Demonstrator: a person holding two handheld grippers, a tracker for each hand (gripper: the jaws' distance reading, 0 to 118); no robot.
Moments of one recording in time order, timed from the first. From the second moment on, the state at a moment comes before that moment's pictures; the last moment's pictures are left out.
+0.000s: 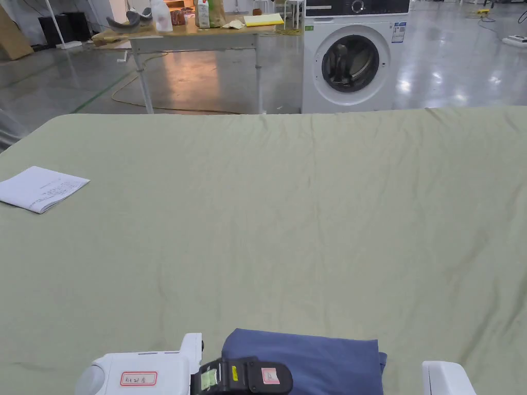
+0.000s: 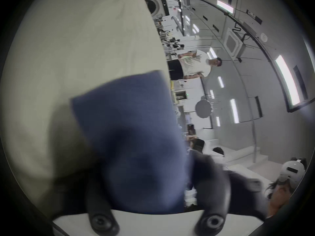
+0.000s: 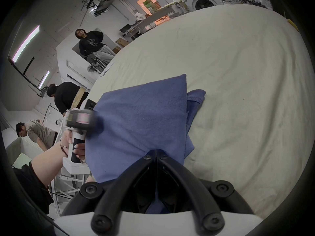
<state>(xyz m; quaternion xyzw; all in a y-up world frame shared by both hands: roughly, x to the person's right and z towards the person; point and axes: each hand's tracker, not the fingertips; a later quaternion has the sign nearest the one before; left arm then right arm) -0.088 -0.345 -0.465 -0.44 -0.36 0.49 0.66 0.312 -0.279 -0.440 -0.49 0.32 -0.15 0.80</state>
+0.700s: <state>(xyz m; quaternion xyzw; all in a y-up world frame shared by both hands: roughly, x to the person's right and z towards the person) -0.261 -0.151 -0.421 -0.51 -0.08 0.11 0.85 0.366 -0.163 -0.383 -0.35 0.28 -0.22 0.87</state>
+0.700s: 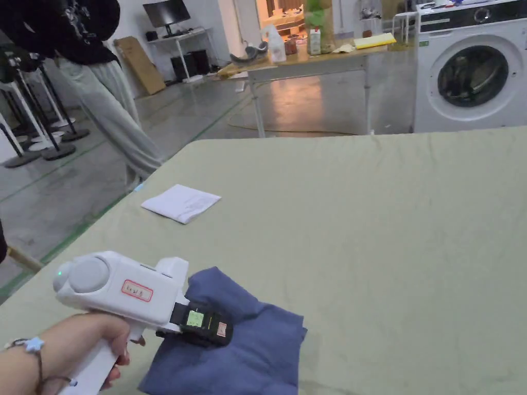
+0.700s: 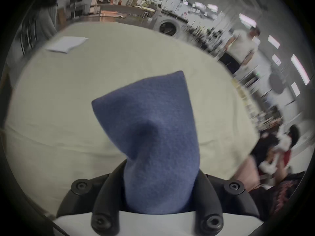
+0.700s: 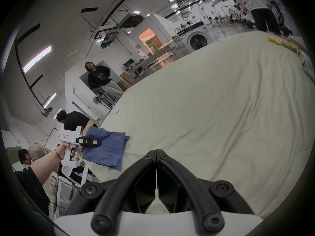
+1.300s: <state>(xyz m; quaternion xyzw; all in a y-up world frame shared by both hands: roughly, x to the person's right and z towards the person) -0.369 -0.152 -0.411 -0.48 0.14 -0.05 0.86 0.355 -0.162 -0.386 -0.36 0.24 -0.17 0.89</state>
